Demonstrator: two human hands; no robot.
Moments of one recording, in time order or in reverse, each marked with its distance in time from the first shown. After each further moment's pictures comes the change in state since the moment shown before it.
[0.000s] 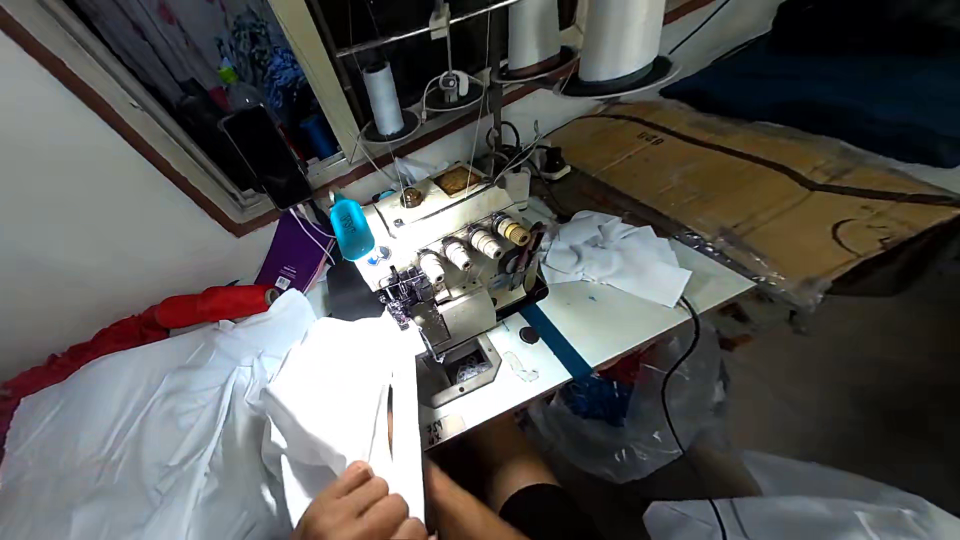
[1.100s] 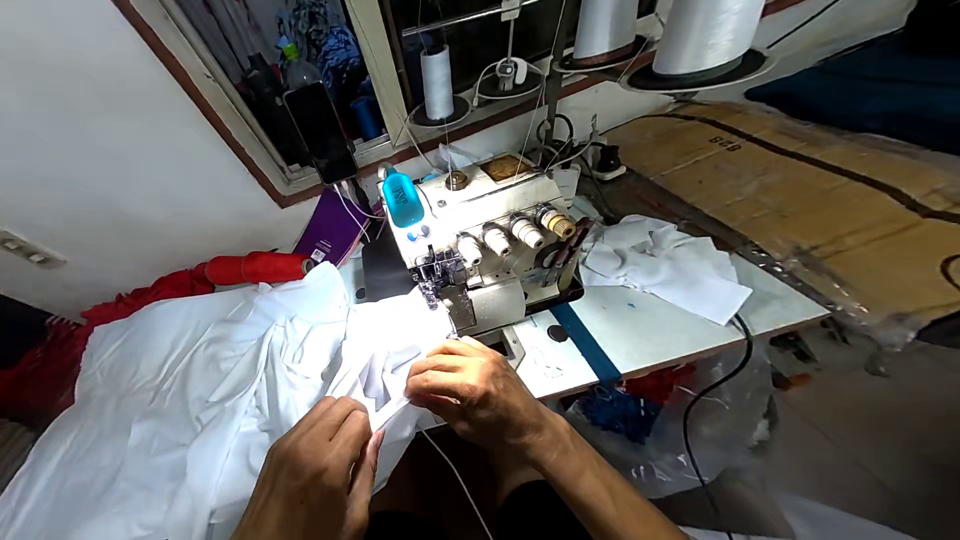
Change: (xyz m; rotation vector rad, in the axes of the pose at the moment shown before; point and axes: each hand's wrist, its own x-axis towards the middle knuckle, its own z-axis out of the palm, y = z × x) left_hand -0.030 -0.028 0.003 0.222 0.128 -0.307; right_hand 0.062 -0.033 -0.078 -1.141 -0.154 -1.293
